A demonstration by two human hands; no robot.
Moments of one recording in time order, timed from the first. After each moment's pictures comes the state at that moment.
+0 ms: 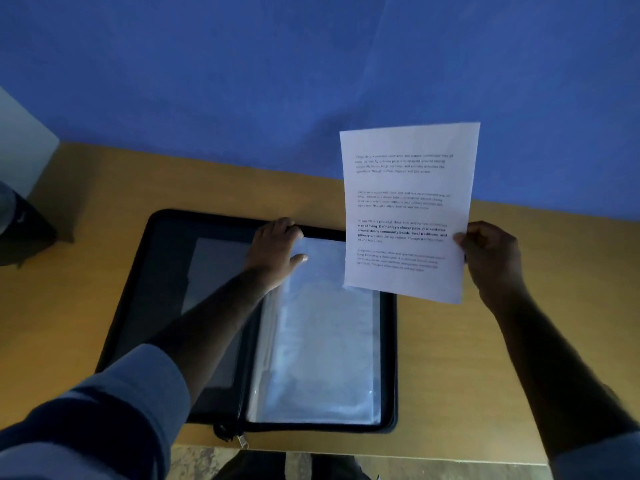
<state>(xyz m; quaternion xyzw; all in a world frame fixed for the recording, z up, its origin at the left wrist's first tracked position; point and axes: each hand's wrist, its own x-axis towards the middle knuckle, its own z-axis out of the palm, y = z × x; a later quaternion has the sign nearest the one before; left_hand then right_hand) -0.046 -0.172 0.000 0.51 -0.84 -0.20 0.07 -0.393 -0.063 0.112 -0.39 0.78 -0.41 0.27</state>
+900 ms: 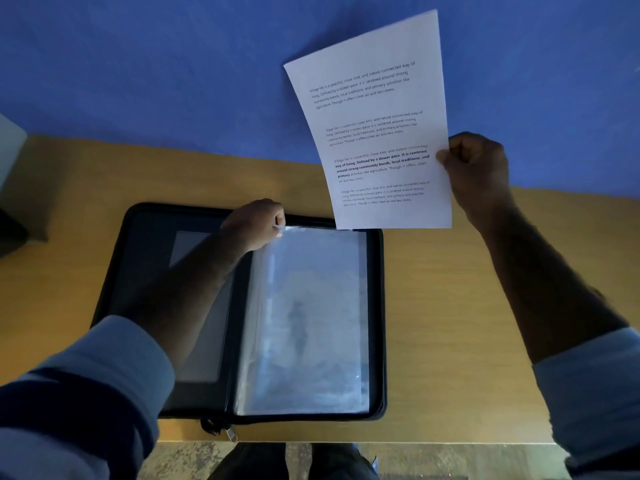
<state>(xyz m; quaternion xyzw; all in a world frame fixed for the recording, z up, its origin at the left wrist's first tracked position) -0.056 -0.216 0.028 0.51 -0.81 -0.29 -0.03 -0.405 -0.144 0.157 -0.47 0.76 -0.40 0.20</state>
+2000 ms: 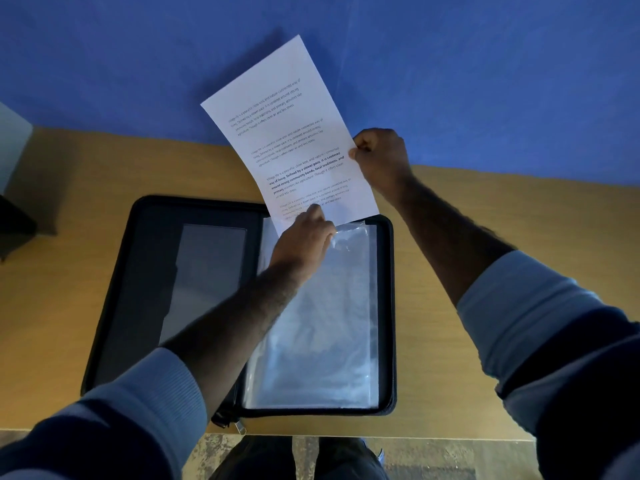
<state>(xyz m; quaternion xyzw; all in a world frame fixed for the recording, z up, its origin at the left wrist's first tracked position) -0.119 -0.139 0.041 0.48 -0.84 -0.23 0.09 -0.301 -0.216 0.103 -0.55 0.74 -0.28 0.26</state>
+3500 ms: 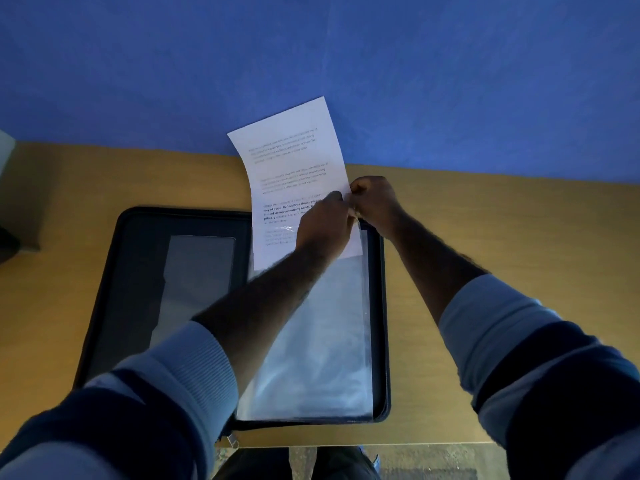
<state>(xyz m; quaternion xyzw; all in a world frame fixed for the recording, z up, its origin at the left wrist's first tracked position) -0.184 -0.165 0.055 0.53 -0.81 -0.24 0.07 -0.318 -0.183 0.045 -0.44 0.77 -0.27 0.37</state>
